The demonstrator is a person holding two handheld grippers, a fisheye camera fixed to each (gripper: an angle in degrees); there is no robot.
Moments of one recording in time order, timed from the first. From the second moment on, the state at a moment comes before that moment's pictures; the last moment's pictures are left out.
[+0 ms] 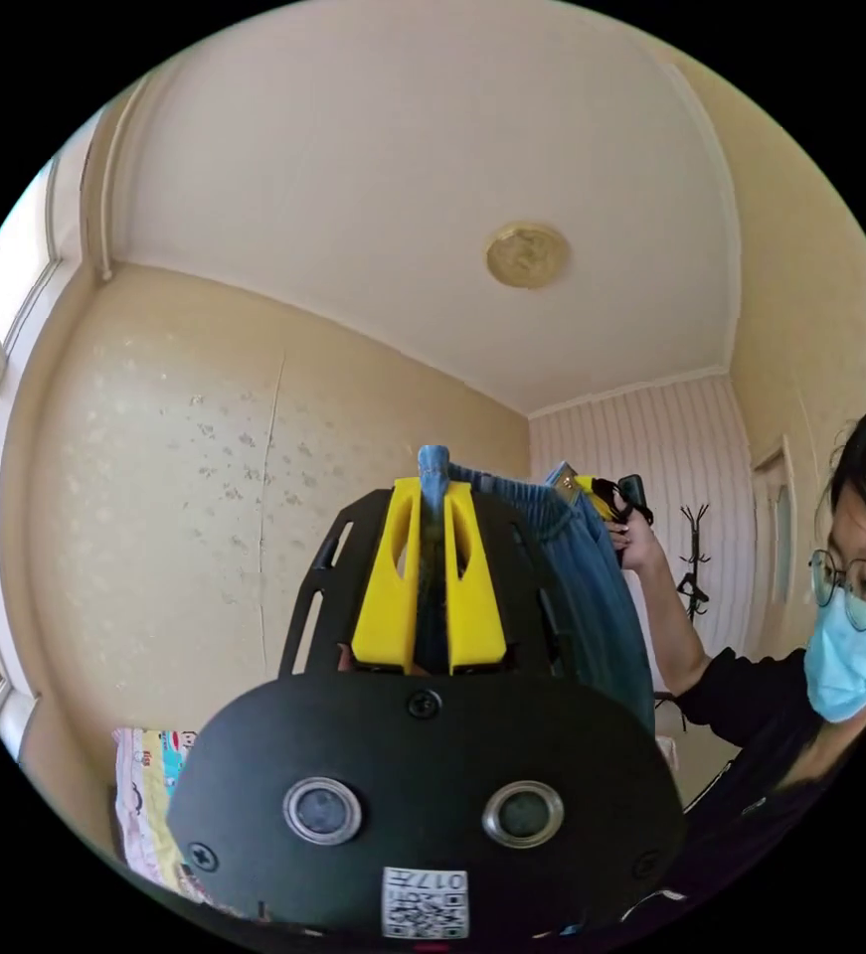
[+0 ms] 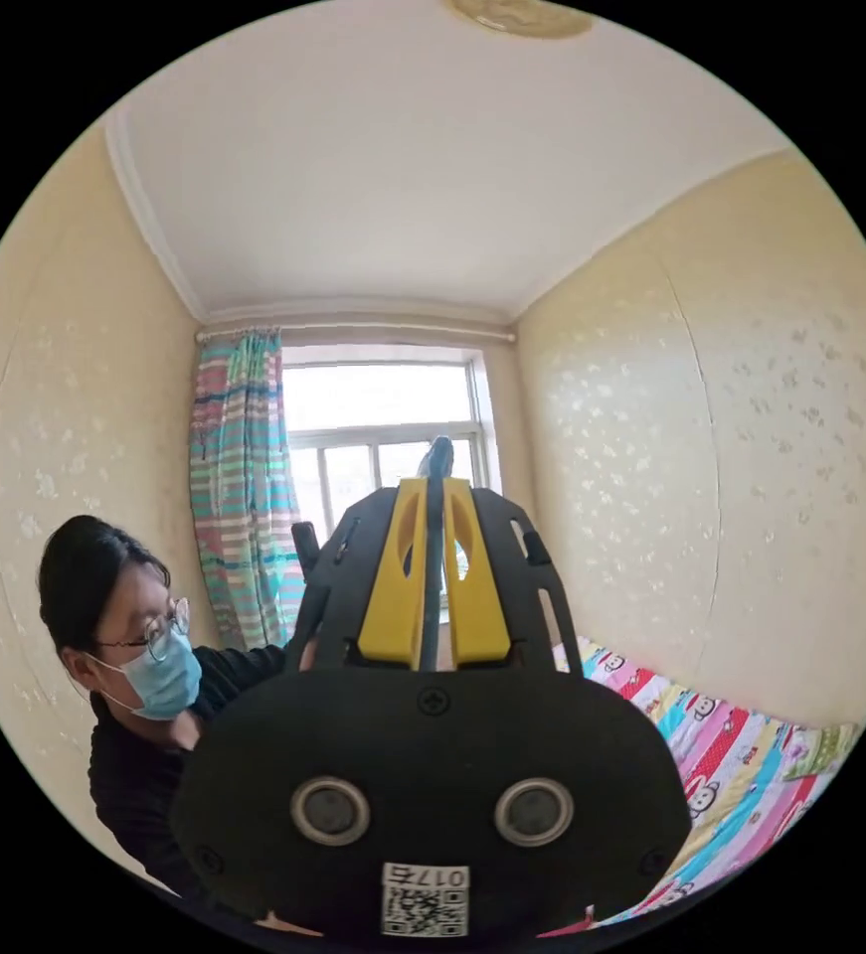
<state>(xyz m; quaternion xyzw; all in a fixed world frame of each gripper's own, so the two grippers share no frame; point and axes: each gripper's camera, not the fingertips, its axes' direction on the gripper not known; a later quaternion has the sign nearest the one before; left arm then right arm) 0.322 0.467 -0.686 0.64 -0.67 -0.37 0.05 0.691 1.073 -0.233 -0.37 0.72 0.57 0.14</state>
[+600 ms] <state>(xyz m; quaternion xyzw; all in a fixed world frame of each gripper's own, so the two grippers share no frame) -0.136 1.066 -0.542 0.78 -0.31 -0.54 0.05 0.001 0.922 -0.429 -0.28 0.79 0.53 -0.15</state>
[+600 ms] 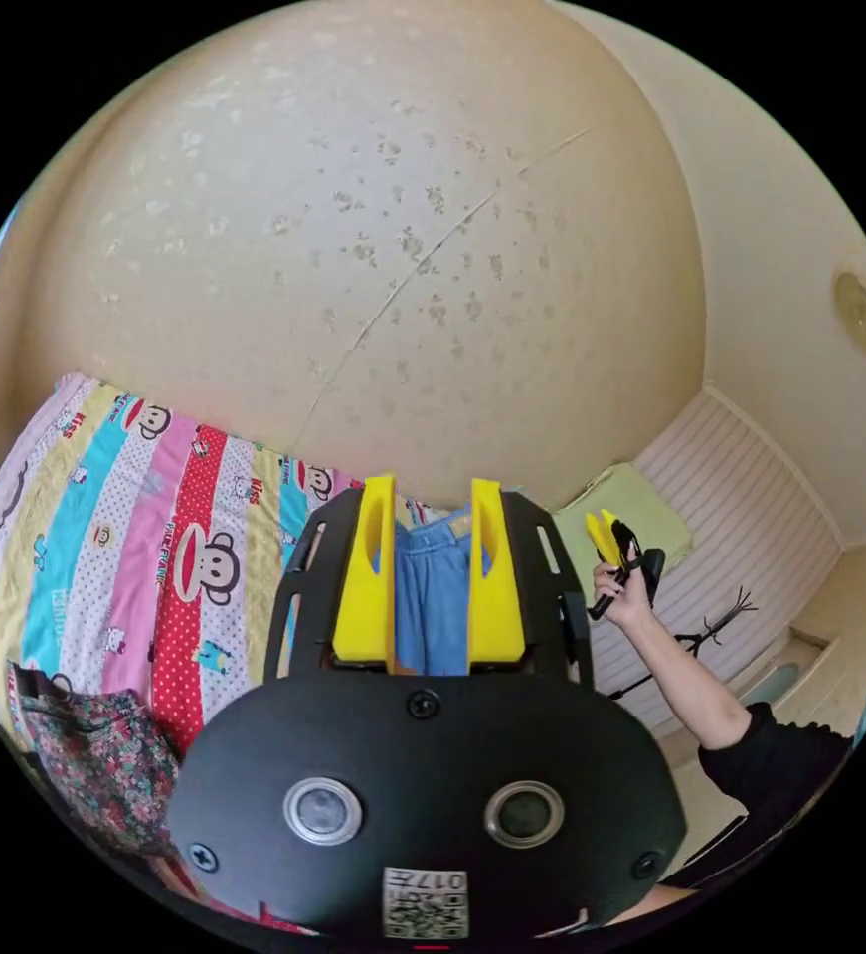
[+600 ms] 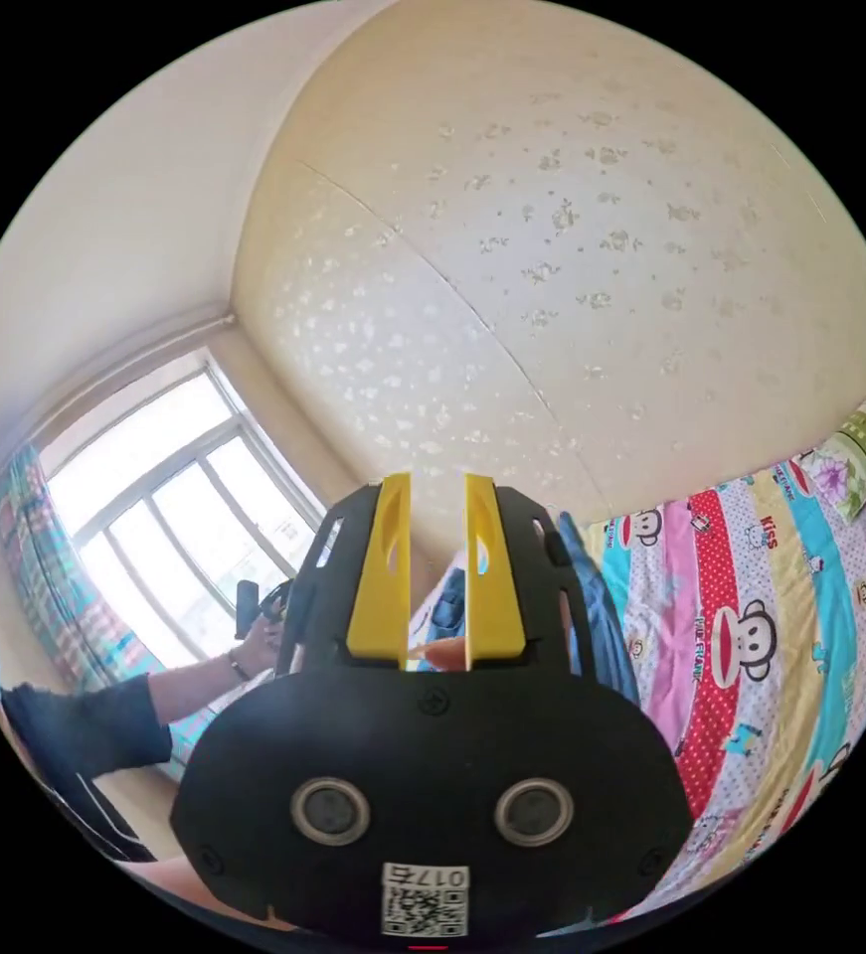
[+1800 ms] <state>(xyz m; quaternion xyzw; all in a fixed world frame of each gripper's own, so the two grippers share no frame) -0.189 0.874 -0.214 0.74 0.21 -0.63 0.05 -0.153 0.659 0.071 0.26 0.65 0.63 -0.33</state>
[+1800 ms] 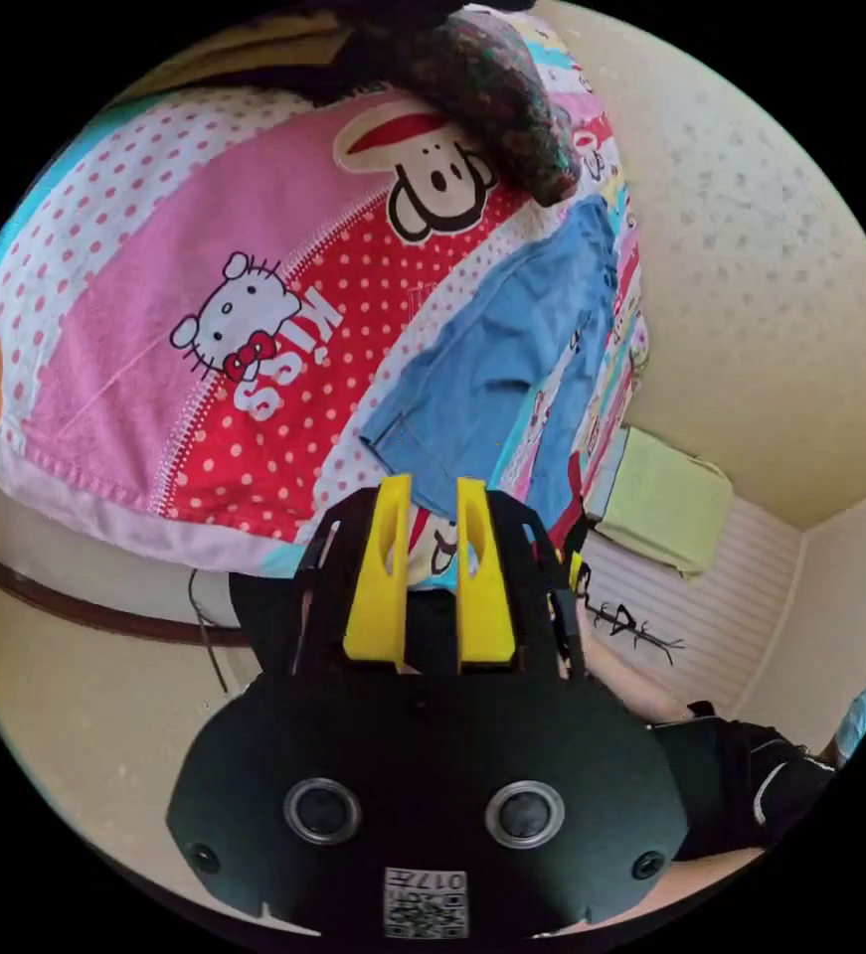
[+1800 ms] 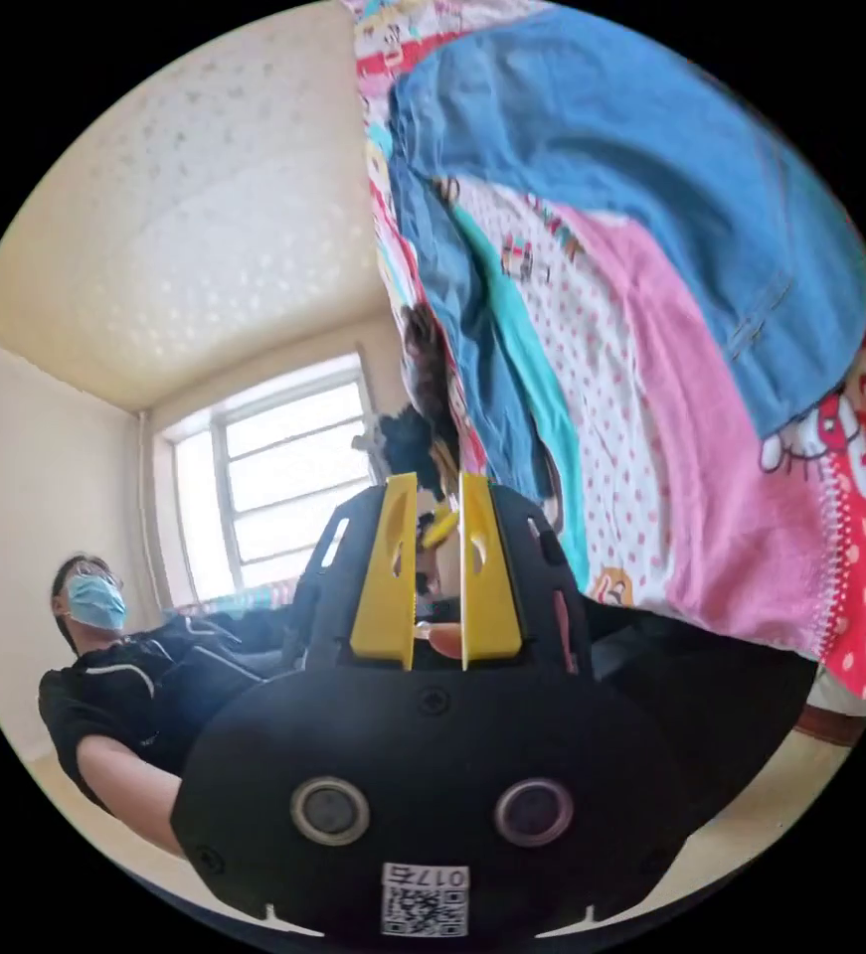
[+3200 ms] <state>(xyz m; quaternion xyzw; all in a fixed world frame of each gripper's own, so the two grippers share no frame) -0.124 1.011 -0.210 0.71 0.05 -0.69 0.14 -0.156 0.674 0.017 0.20 0.55 0.65 -0.48</state>
